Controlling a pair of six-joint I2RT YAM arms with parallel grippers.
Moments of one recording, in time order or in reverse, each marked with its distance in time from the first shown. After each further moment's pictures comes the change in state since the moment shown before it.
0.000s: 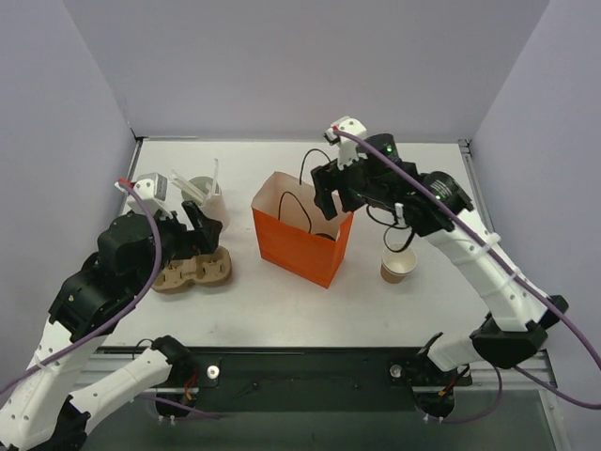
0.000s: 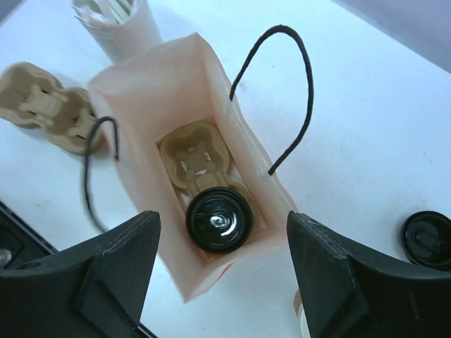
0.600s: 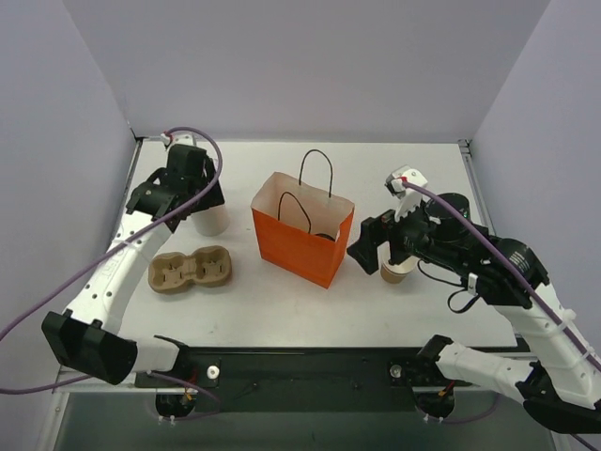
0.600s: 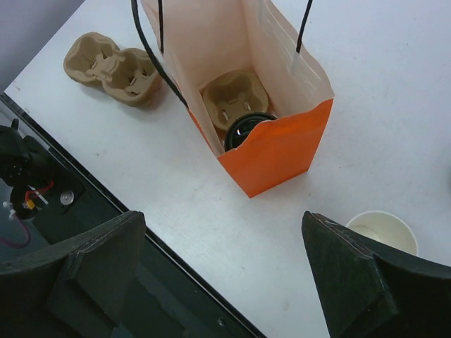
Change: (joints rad) left arm 0.271 0.564 0.171 0.007 -0.057 0.057; right arm 0.000 -0.478 -0.356 -0.025 -0.114 0.130
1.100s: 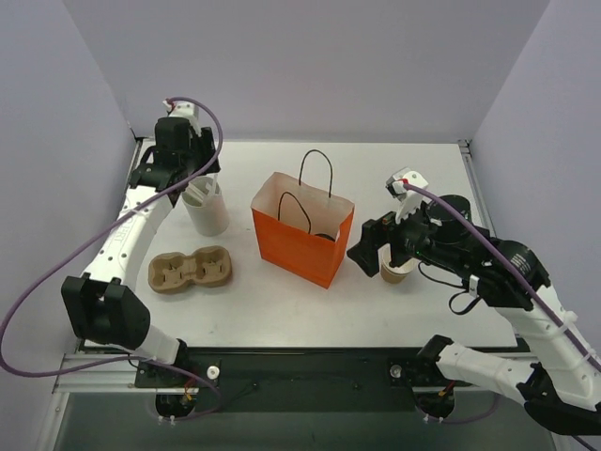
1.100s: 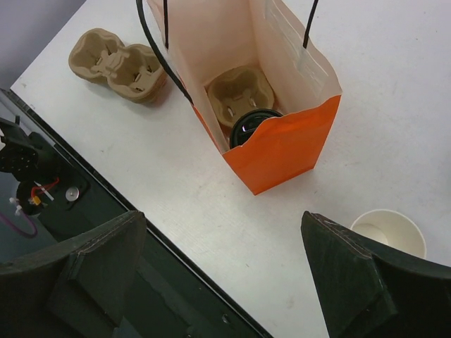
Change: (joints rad) left arm 0.171 0.190 0.073 0.364 0.256 0.224; right arm 0.000 -0.038 -0.027 -0.003 -0.021 0.010
